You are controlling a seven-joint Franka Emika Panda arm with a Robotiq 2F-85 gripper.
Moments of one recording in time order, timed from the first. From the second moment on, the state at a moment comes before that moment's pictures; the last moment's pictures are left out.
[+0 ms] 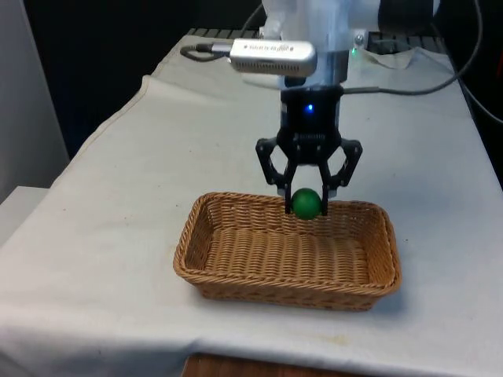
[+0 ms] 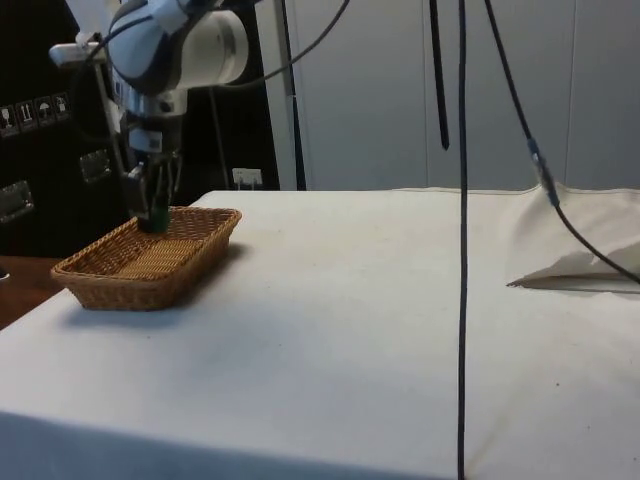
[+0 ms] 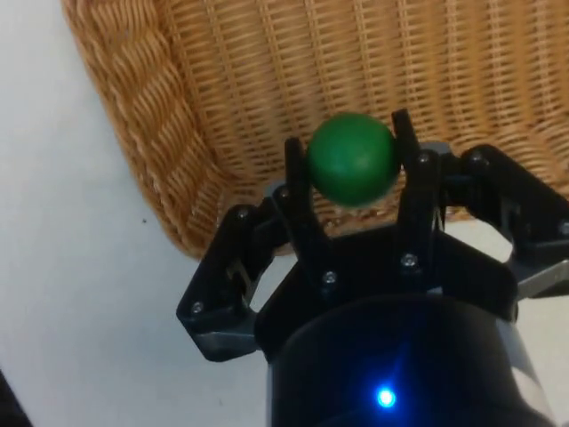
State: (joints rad) arm 0.37 0.80 -0.47 -1.49 0.49 2.42 -0.37
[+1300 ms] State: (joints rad) arm 0.37 0.91 -0.47 -1.42 0.58 2.43 -0.39
